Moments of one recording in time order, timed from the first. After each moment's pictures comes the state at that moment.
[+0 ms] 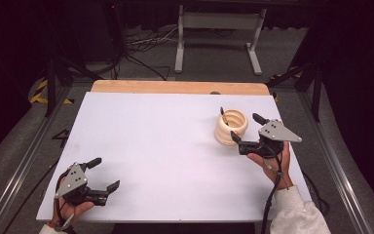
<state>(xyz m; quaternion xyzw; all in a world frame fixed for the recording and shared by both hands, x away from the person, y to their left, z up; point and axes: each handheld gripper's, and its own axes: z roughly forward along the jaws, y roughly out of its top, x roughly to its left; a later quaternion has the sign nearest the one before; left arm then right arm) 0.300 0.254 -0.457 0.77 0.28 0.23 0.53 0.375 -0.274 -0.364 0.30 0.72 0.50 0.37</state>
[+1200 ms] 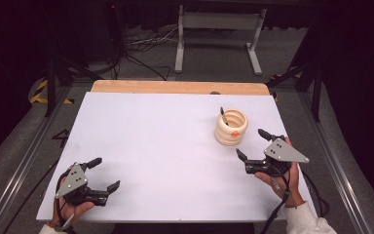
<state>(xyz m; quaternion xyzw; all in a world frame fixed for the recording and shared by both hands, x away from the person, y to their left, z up) 0.299 0.253 -0.457 0.77 0.28 0.23 0.53 0.334 -0.288 -0.382 0.28 0.75 0.47 0.38</state>
